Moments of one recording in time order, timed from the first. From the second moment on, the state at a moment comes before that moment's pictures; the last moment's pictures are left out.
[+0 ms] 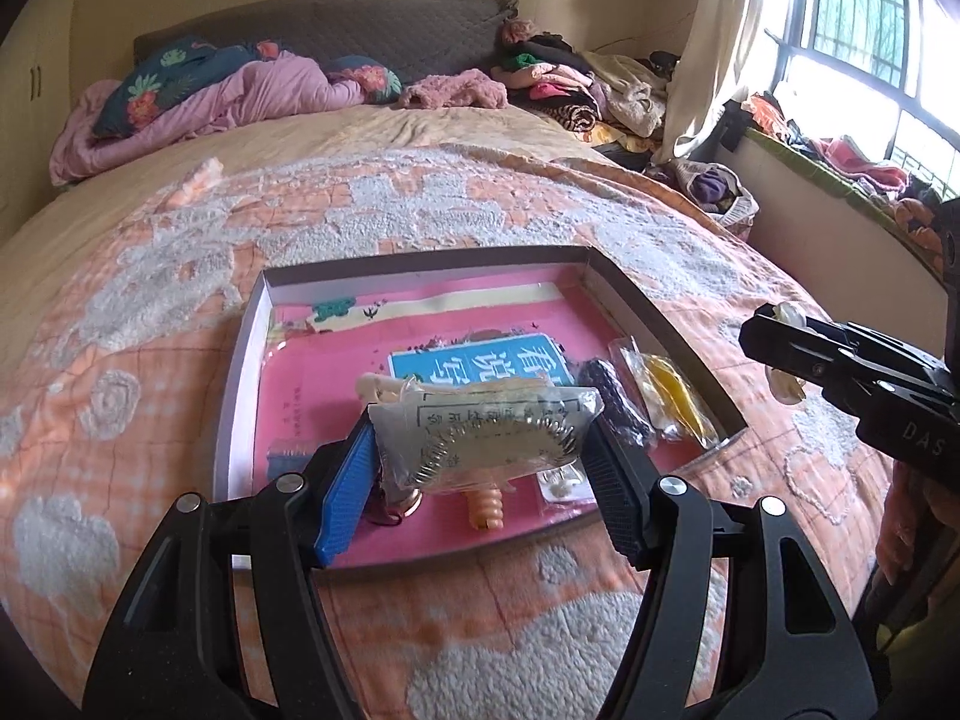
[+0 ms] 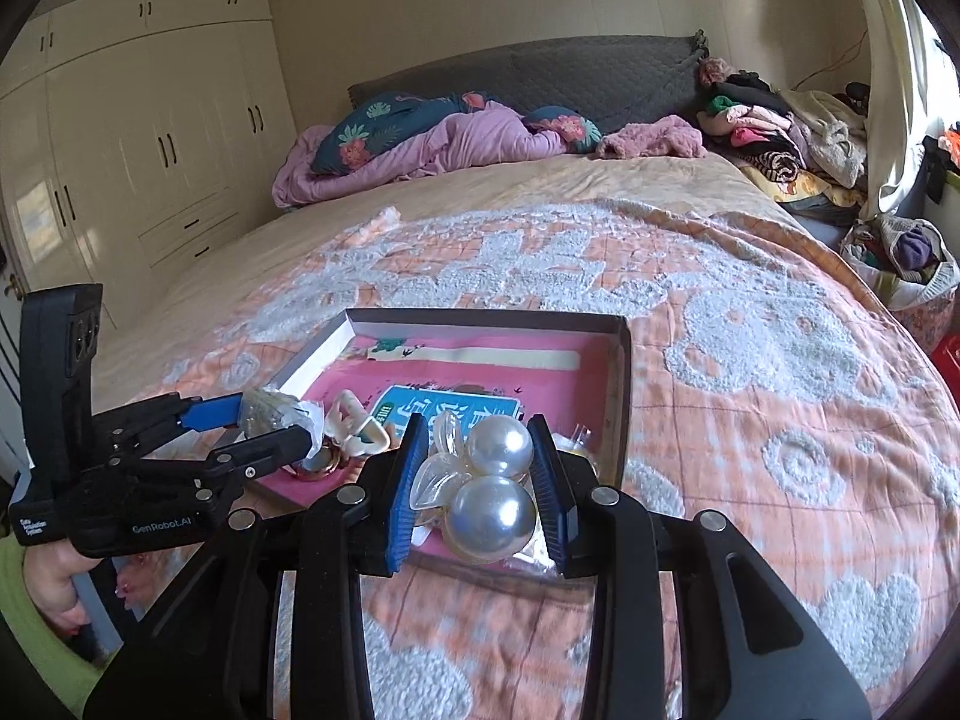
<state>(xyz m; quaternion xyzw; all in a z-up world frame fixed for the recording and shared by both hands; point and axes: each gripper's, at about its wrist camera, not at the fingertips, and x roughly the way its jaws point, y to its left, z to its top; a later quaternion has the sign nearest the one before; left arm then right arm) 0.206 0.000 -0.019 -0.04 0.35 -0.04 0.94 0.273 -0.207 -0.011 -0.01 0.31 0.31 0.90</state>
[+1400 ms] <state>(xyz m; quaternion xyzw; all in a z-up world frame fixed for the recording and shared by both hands) 0.228 -0.016 -0.026 0.03 0.33 -0.02 0.94 0.306 -0.195 -0.054 -0.01 0.36 0.29 0.89</state>
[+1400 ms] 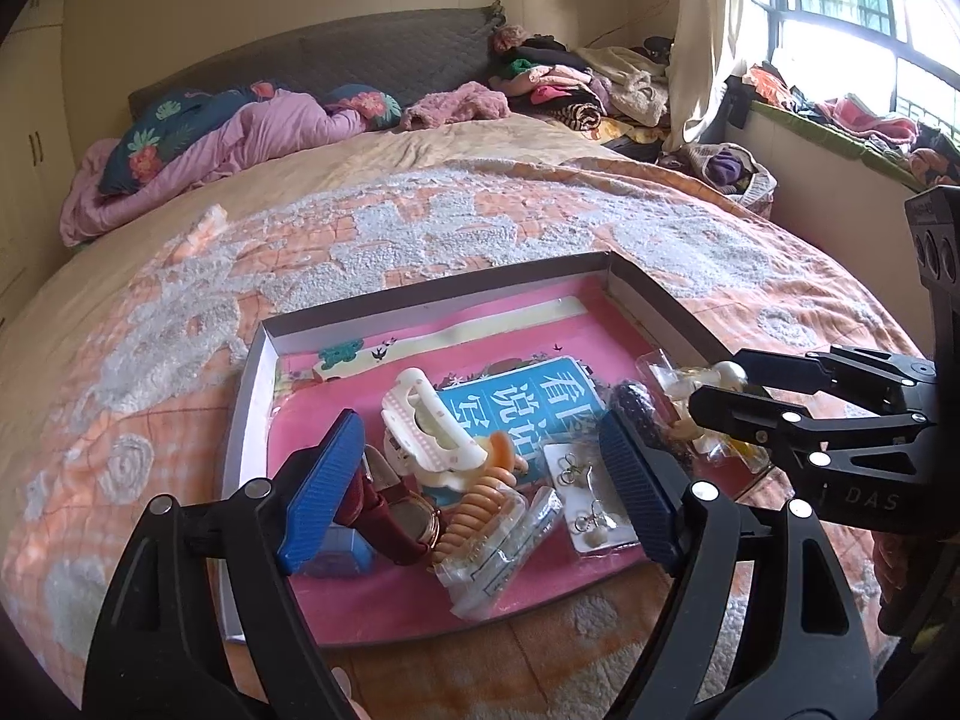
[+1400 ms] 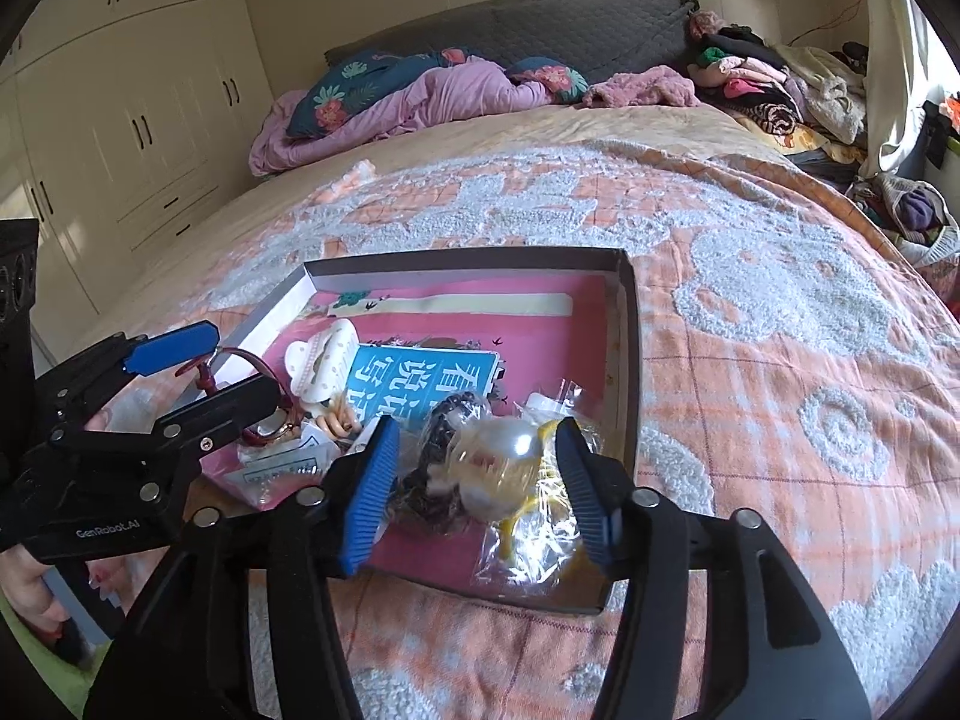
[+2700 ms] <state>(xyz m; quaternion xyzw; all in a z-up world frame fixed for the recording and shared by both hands) 0.090 -0.015 -0.023 -0.03 0.36 0.00 0.93 0.141 -0.237 -0.033 -0.01 0.32 0.27 0.91</state>
